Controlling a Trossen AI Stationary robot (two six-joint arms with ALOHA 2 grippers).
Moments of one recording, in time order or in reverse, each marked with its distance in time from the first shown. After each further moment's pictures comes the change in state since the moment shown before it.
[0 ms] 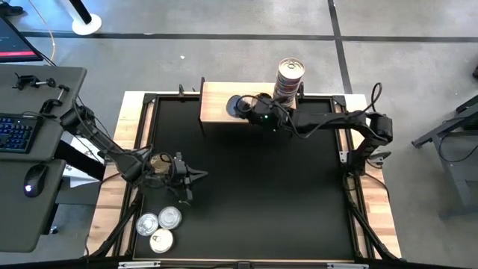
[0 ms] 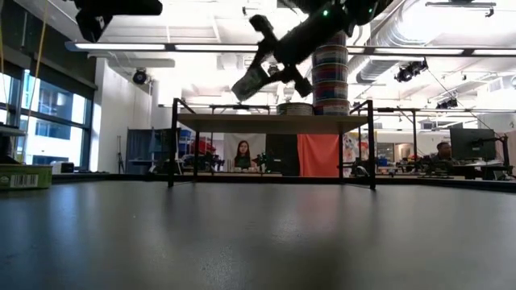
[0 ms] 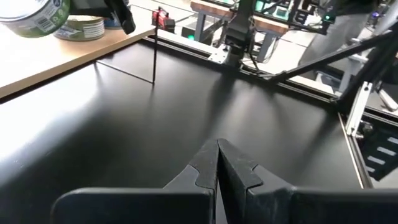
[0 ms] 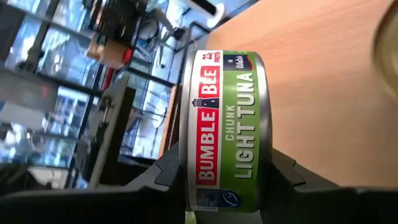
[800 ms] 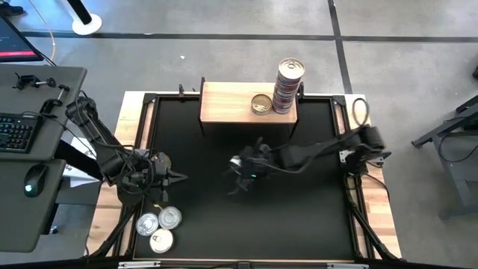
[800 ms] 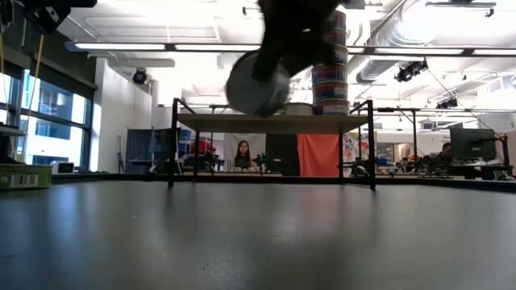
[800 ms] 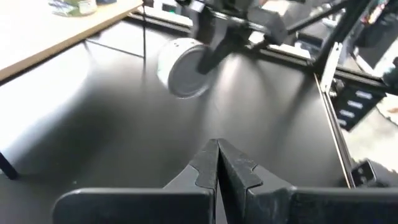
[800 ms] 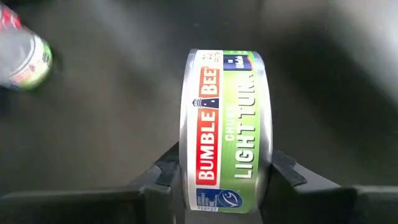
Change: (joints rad) left arm -0.237 -0.218 0.000 -0.435 -0.055 -0.199; right arm 0.414 0.122 0.256 -0.699 -0.033 -0.519
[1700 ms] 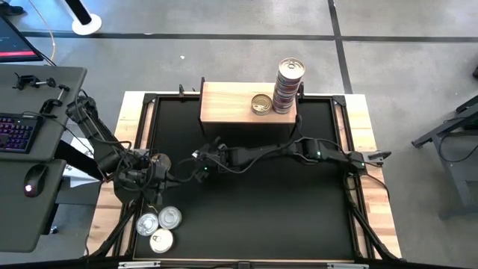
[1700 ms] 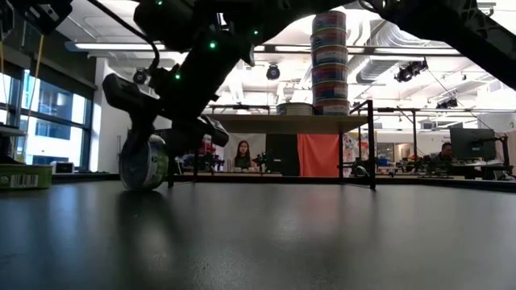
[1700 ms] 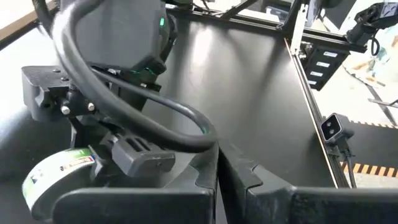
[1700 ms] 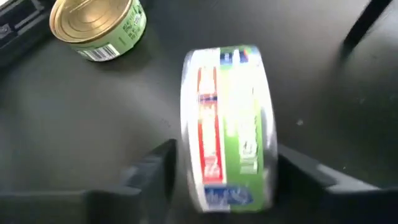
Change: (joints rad) left arm -0.001 -0.060 0.000 -0.044 0.170 0.097; right arm -0.132 0.702 0.641 0.186 -0.008 -0.059
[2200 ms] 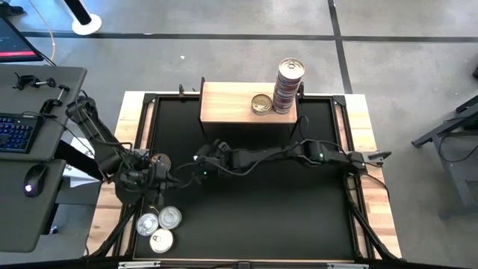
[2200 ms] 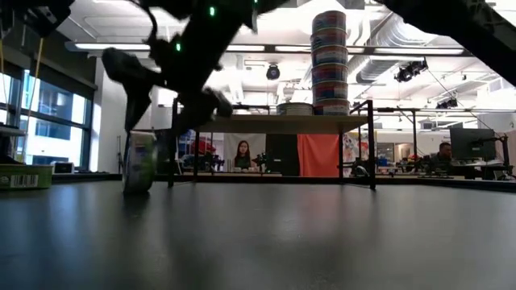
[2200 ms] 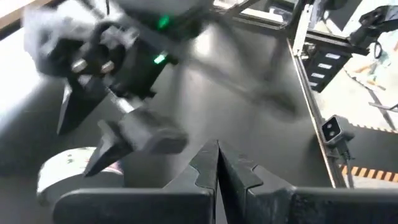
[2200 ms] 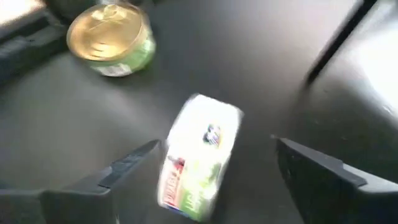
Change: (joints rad) left arm 0.000 0.018 0.000 -0.002 -0.001 -0.045; right arm 0.033 -0.021 0.094 -0.141 0.138 -0.036
